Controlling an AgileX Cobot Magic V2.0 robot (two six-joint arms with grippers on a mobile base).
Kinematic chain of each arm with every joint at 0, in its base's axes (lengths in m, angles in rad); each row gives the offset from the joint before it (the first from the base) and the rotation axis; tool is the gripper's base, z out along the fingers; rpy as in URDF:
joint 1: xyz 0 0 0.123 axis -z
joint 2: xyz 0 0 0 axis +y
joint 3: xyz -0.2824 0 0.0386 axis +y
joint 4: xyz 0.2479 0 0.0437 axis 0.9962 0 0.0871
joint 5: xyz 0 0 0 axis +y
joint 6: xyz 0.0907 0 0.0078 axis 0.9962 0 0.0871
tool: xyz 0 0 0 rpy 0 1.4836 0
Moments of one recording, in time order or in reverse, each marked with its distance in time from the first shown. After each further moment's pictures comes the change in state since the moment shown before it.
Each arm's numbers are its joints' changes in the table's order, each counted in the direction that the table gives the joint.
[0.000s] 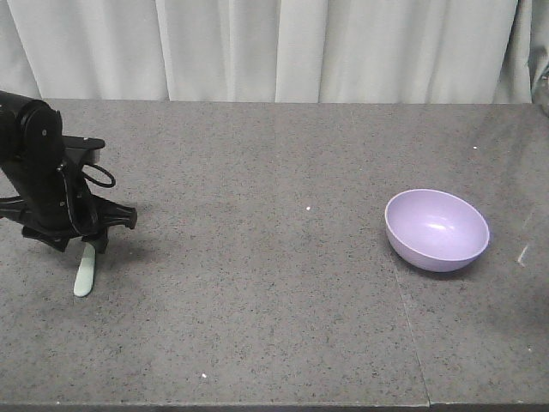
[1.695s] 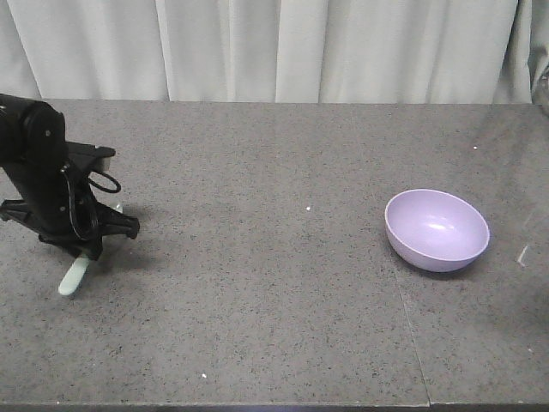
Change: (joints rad) left arm 0.002 0.003 -0.002 -0.052 0.032 0.130; right arm 0.000 0.004 0.000 -0.008 0.016 -0.003
